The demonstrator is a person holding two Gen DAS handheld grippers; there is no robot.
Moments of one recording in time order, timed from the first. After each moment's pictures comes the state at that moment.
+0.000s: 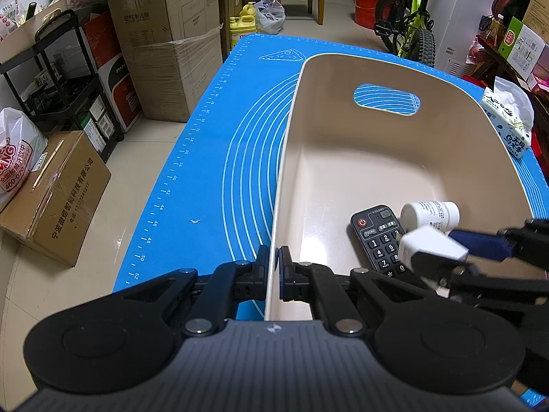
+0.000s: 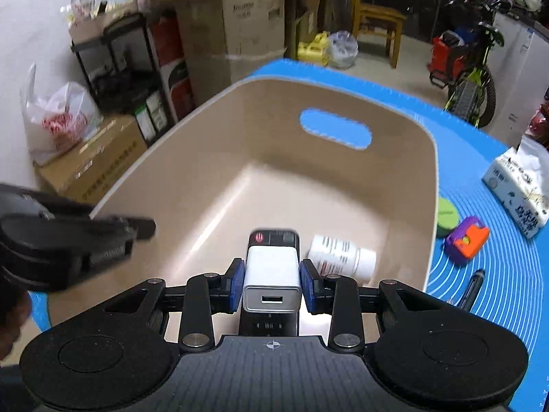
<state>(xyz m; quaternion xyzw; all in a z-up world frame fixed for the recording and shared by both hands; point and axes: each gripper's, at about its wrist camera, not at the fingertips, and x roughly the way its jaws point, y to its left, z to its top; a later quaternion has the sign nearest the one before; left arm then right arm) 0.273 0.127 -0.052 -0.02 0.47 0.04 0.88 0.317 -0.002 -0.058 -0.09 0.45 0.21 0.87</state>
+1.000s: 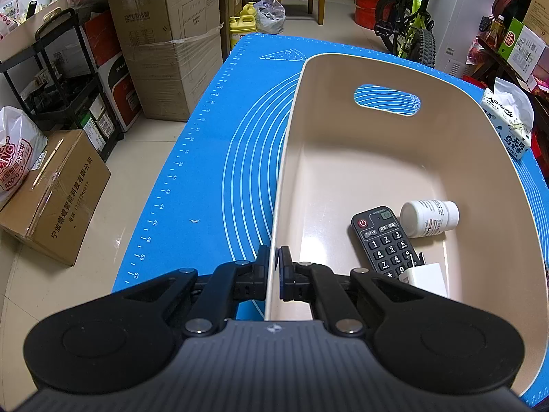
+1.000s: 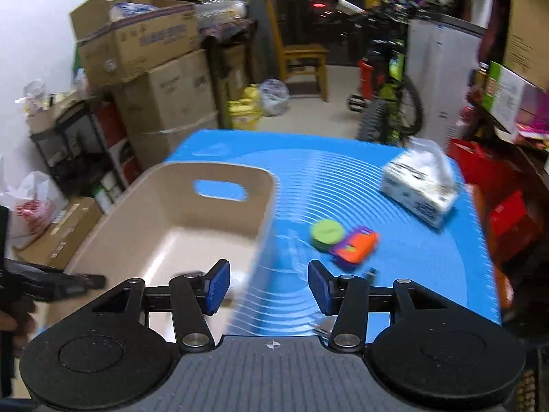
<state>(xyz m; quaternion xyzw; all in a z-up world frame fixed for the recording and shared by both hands) 0.273 0.127 -0.052 -0.02 0.47 0.04 0.88 0.287 -0.134 0.002 0.01 0.37 0.11 0.92</state>
